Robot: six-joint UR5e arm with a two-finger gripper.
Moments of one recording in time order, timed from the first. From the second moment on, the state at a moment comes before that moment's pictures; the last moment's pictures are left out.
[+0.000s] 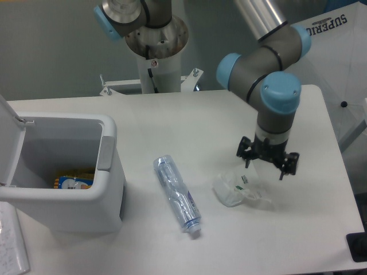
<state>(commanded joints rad) 2.63 -2.04 -1.66 -0.87 1.53 1.13</state>
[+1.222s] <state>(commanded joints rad) 2.55 -2.14 -1.66 -0.86 1.56 0.90</state>
